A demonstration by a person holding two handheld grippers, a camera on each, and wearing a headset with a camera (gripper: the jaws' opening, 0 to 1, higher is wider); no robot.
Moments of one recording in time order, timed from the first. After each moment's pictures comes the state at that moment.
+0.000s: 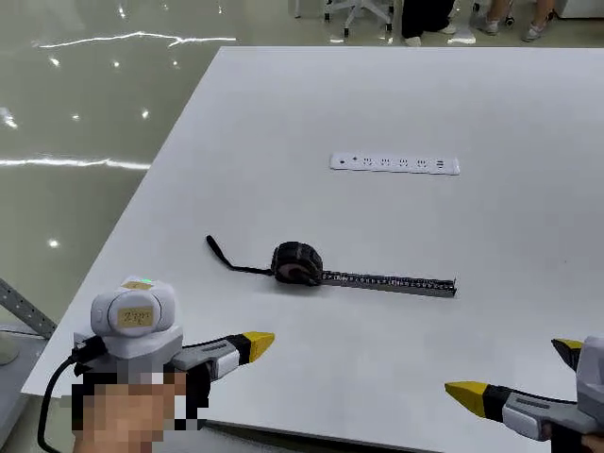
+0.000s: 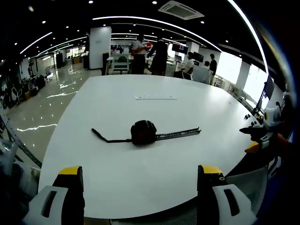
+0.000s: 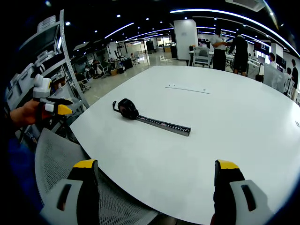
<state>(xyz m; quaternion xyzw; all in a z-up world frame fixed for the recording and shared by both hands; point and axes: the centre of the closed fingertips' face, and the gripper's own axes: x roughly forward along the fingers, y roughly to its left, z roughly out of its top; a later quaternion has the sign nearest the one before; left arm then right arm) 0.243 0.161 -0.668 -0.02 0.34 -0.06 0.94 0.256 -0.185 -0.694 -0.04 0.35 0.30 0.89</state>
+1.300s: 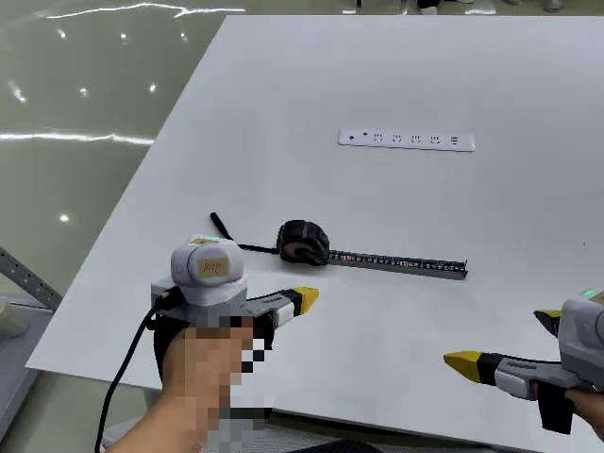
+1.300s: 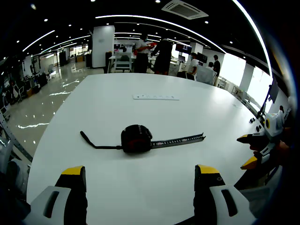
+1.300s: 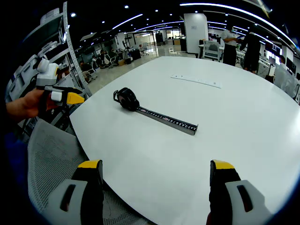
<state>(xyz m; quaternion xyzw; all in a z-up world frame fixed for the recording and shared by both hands) 0.297 0.124 -0.702 -0.03 0.34 -0.05 0.94 0.285 -0.166 -0.729 -0.06 0.38 0.33 0.86</state>
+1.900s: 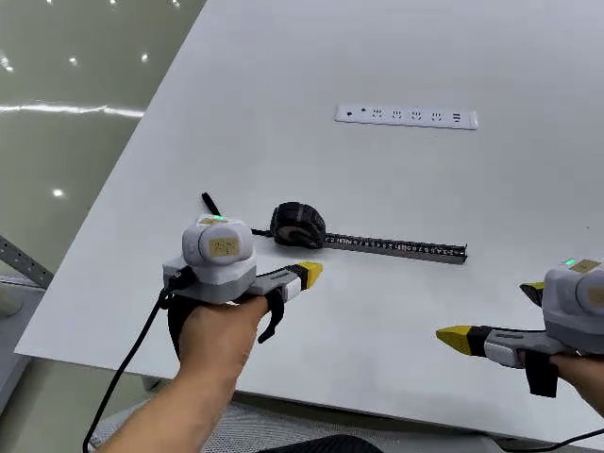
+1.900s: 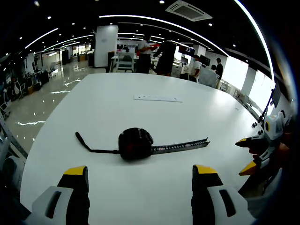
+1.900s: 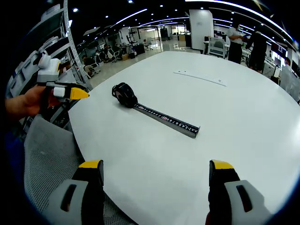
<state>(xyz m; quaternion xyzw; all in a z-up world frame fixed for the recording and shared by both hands) 0.322 0.119 -0.716 -0.05 0.34 -0.04 0.94 0.308 -0.163 -0.748 -0.08 0.39 0.35 0.85</state>
